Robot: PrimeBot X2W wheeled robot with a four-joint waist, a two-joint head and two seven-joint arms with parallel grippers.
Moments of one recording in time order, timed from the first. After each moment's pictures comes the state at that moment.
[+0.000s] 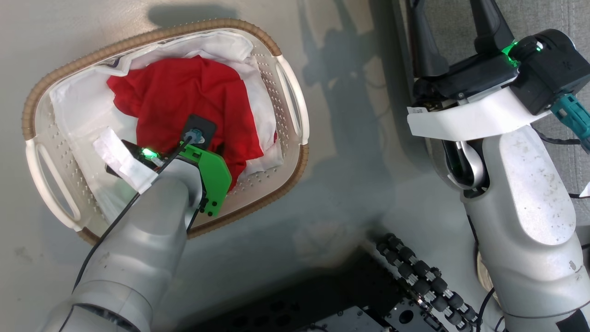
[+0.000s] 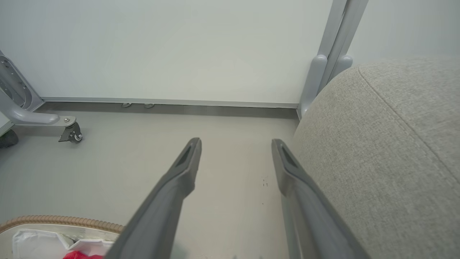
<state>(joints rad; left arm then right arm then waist) -0.95 0.05 -0.70 1.27 -0.31 -0.10 -0.07 -0.70 -0.05 0.19 0.05 0.21 0.13 -0.26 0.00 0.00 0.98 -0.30</state>
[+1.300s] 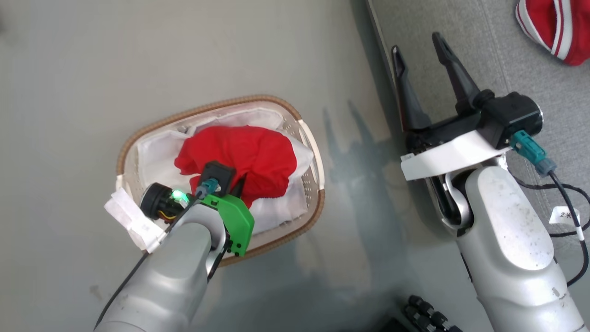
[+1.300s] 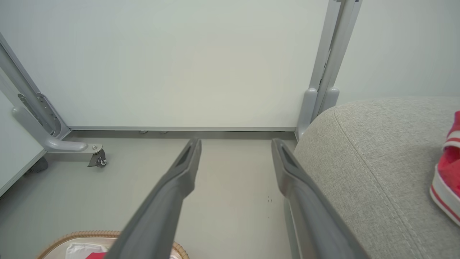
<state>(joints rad) -0.78 0.05 -0.83 1.13 -0.51 -0.10 -0.26 -0.58 -0.05 0.19 0.19 0.20 0.13 -0.26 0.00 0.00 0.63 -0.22</state>
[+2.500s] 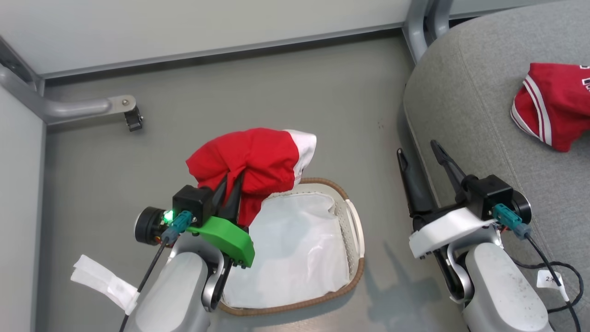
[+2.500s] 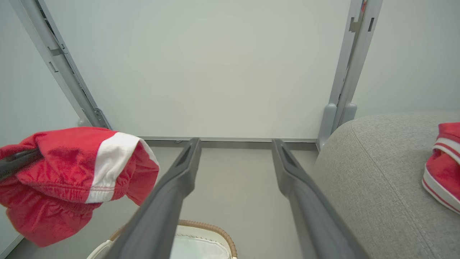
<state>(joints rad) -0.44 0.07 -0.45 0.58 -0.34 -0.08 -0.26 -0.33 -0.05 0.16 0.30 0.19 0.13 -0.26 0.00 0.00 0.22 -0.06</state>
